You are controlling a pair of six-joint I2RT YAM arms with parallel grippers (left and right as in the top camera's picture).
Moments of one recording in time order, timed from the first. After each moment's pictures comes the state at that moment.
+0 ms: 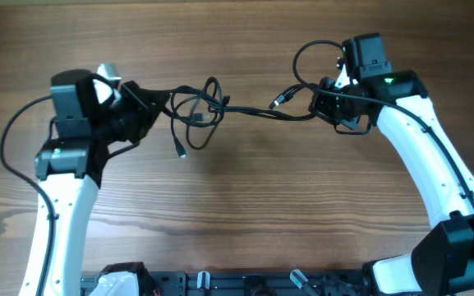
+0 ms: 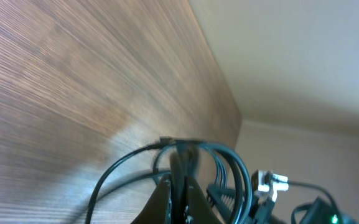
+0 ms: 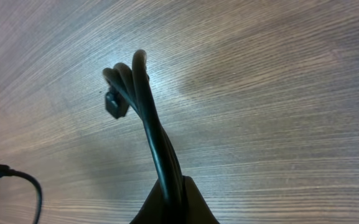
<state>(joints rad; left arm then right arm) 0.07 1.22 1.02 -0.49 0.60 -0.96 0.19 1.62 1.35 -0.91 -0.24 0.62</state>
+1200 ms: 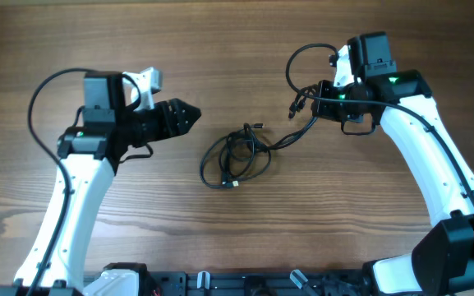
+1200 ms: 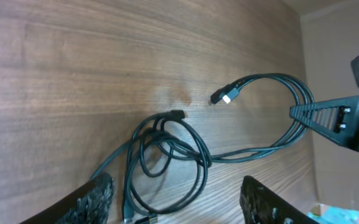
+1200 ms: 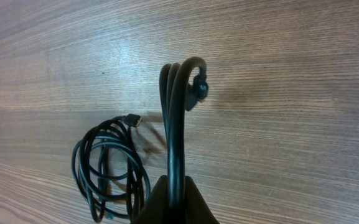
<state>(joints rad) -0.05 1.34 1.02 -0.59 0.63 -0.34 0.18 1.62 1.35 -0.89 -0.29 0.33</state>
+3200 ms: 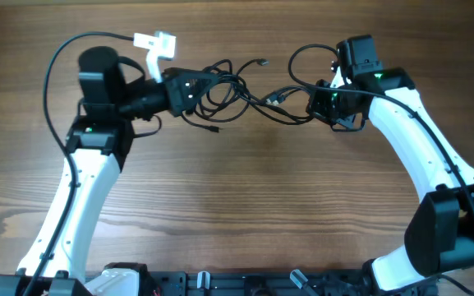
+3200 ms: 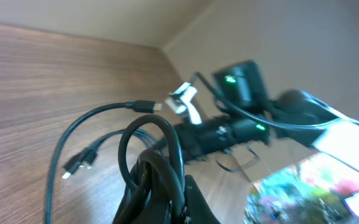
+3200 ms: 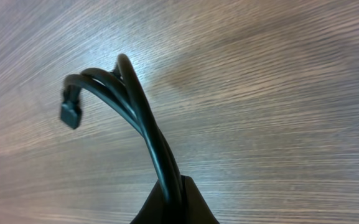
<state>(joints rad) -0.07 1.36 1.02 0.00 1.06 -0.48 0.18 1.72 1.33 -0.85 -0.25 0.58</state>
